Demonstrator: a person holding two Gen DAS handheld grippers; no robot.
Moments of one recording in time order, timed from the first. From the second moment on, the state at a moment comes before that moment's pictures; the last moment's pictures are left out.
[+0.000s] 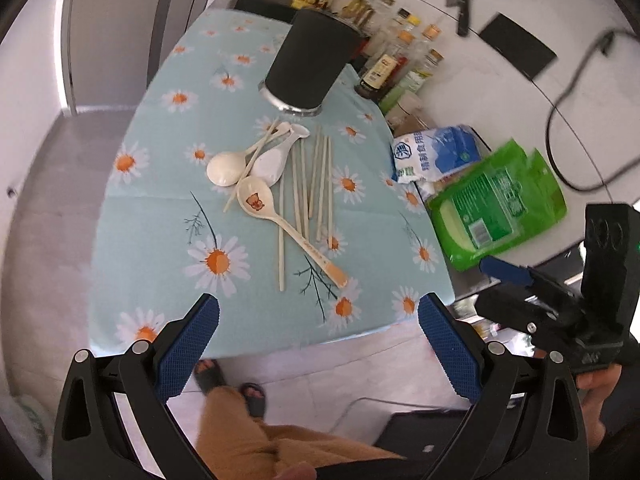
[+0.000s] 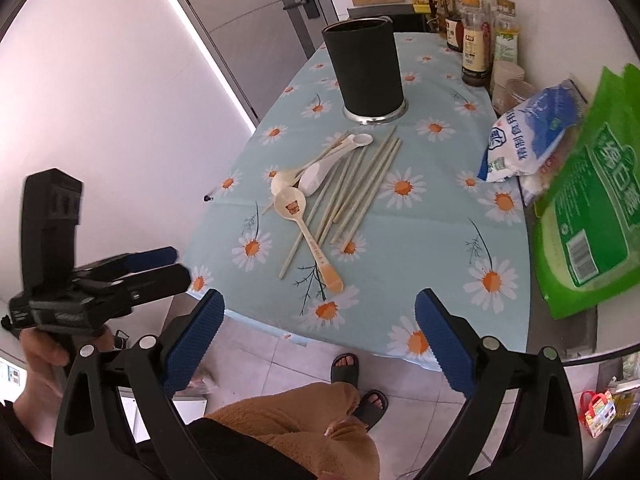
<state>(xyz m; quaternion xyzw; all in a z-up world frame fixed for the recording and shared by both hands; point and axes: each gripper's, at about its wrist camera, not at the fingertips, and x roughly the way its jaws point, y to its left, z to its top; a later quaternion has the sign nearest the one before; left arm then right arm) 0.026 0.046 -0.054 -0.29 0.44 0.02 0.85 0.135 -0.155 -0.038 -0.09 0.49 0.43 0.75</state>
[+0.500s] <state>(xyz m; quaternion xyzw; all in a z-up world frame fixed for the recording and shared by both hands) 0.091 0.114 -0.134 -0.44 0.44 0.01 0.78 0.176 -0.128 -0.046 -0.09 0.51 0.39 0.76</state>
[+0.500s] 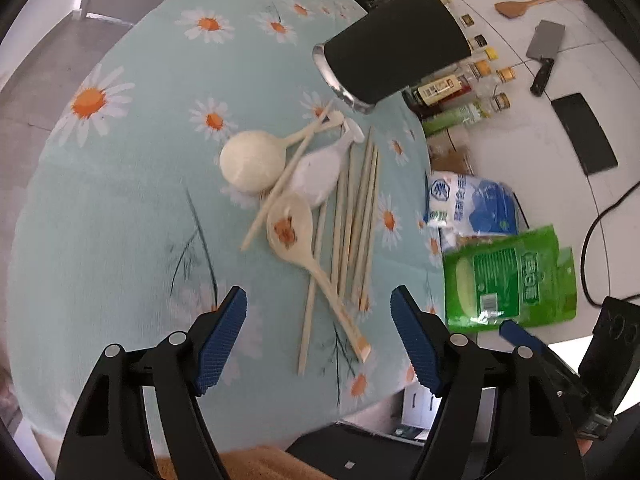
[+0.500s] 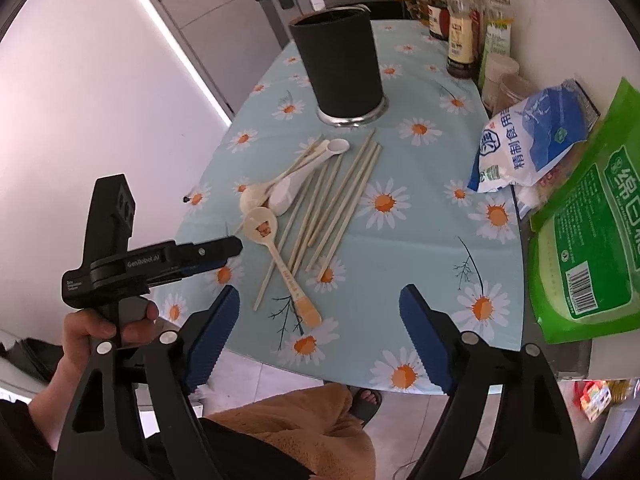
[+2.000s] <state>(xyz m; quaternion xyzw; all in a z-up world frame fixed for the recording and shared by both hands) 0.126 0.135 -0.157 -0.43 0.43 -0.02 0.80 0.290 -0.048 -0.126 0.02 0.69 0.27 0.67</state>
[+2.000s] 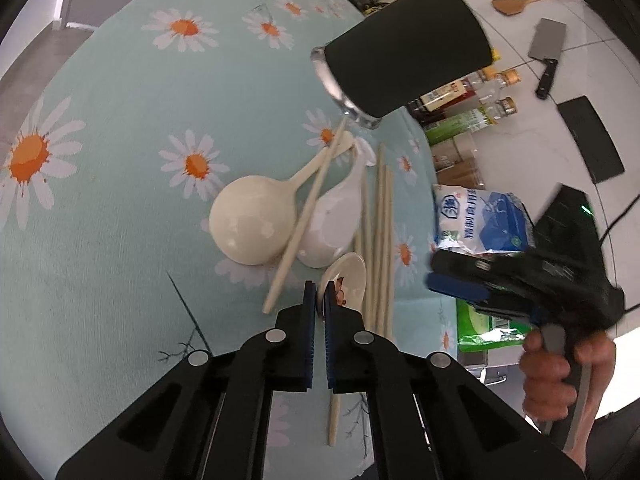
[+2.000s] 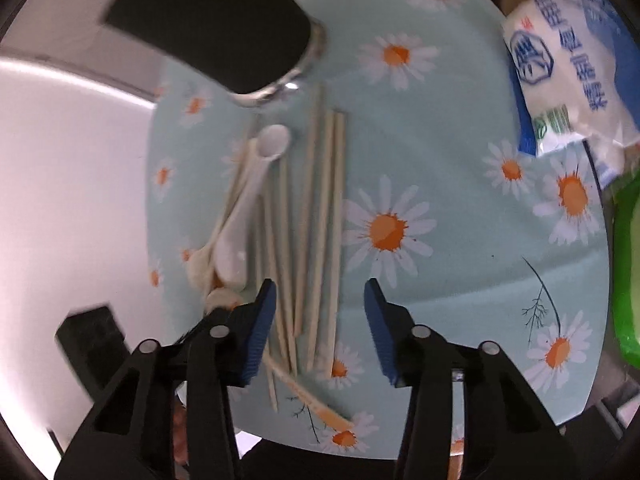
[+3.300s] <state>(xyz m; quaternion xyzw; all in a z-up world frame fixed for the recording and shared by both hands) 0.123 0.155 -0.047 -0.27 0.36 0.03 0.89 0.337 -0.007 -0.135 -0.04 0.68 0.24 0.69</state>
